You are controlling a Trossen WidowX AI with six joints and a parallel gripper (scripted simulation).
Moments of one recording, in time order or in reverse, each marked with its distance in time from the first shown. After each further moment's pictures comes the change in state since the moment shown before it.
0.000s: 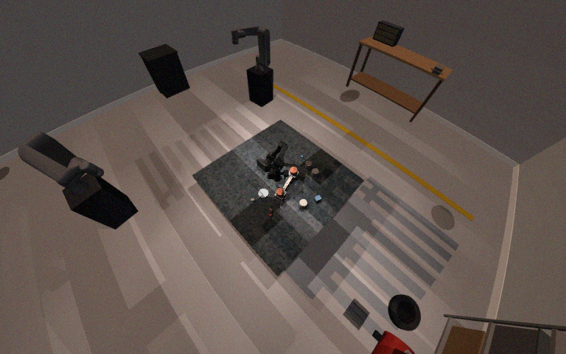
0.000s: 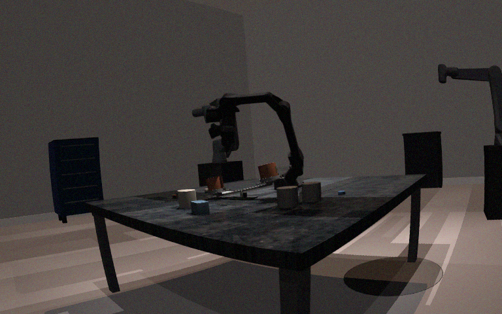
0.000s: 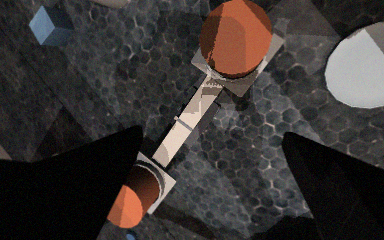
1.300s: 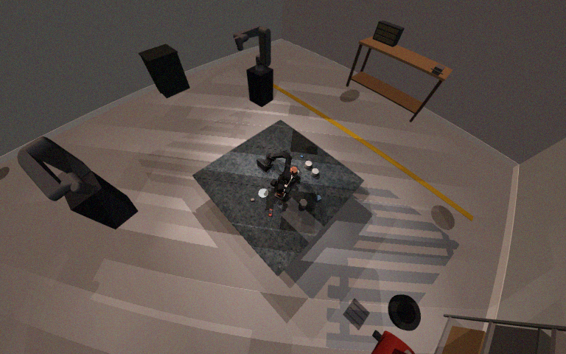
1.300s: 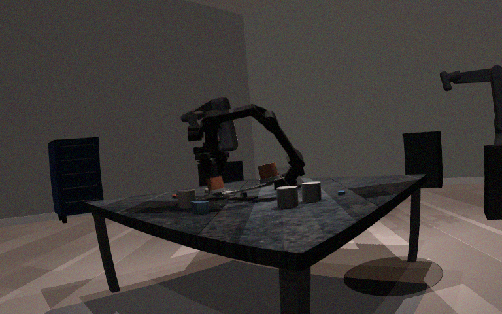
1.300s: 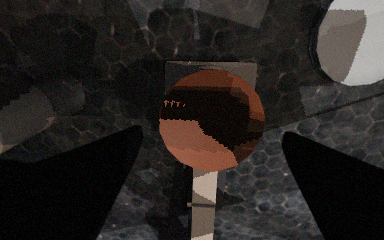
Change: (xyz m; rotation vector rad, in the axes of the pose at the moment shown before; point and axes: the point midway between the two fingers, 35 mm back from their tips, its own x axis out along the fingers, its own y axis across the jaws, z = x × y) arm 0.090 -0.007 0.057 0.521 0.022 -0.288
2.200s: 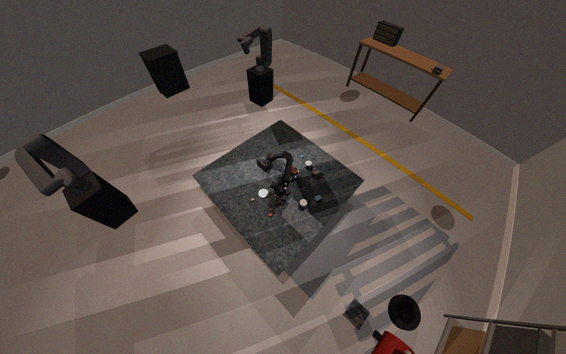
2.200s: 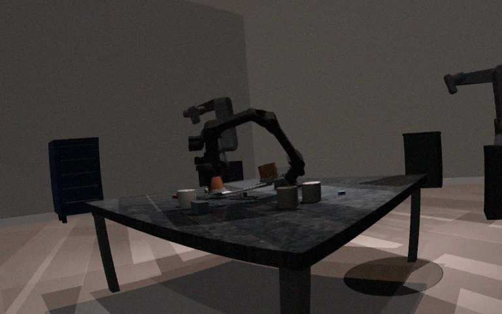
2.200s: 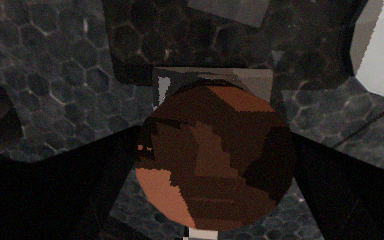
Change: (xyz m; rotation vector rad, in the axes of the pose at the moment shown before) arm 0.044 0.000 -0.001 0.000 0.002 0.000
